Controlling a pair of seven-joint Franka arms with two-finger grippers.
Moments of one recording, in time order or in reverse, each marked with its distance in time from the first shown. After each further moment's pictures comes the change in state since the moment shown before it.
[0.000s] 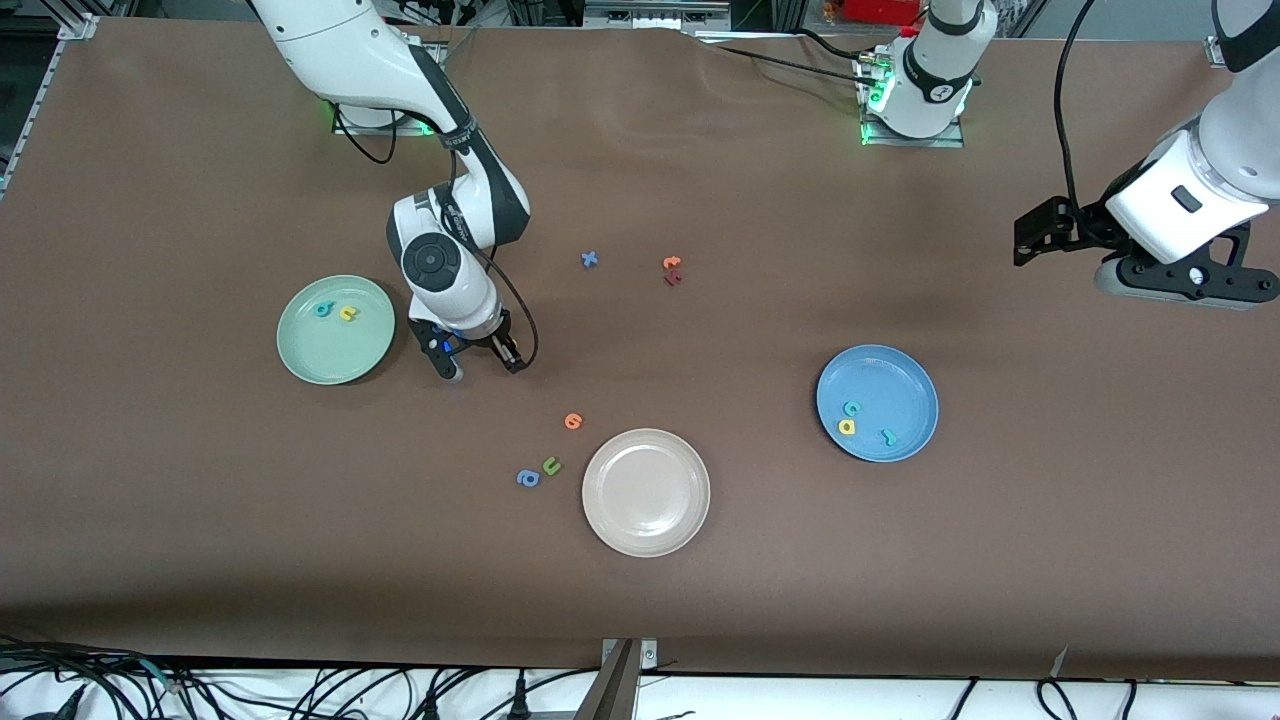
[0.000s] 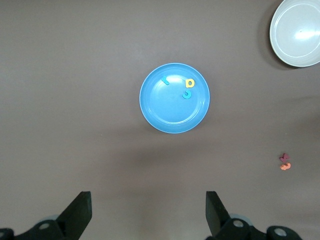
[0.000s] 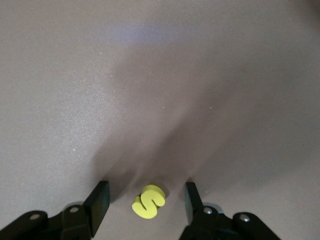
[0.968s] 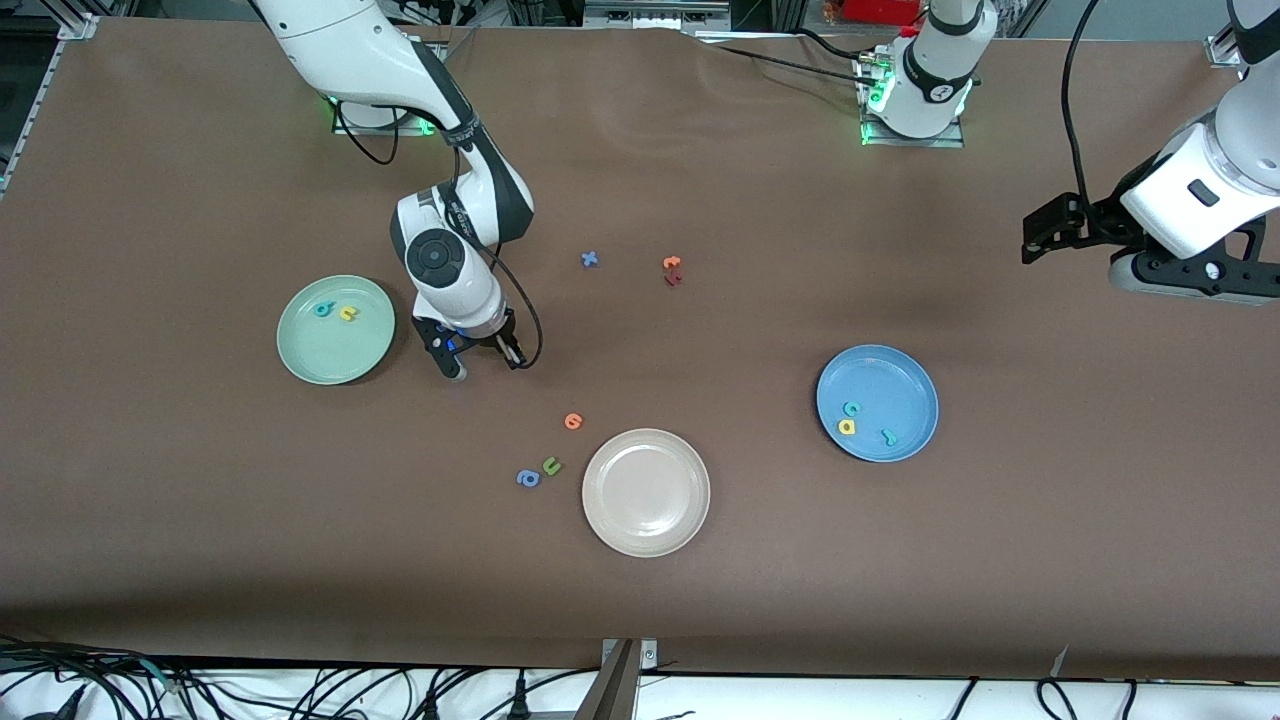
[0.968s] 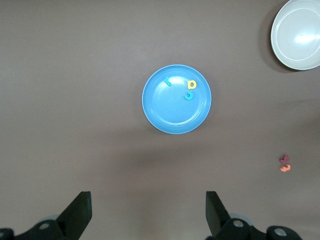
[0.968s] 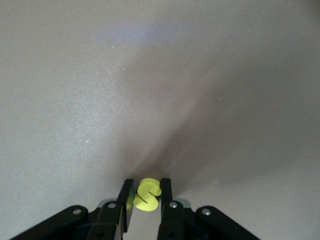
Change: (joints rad) left arm 0.004 -0.012 0.007 0.003 0.000 -0.006 0.000; right arm 0.009 -0.003 0.001 0.006 0.000 0.011 0.014
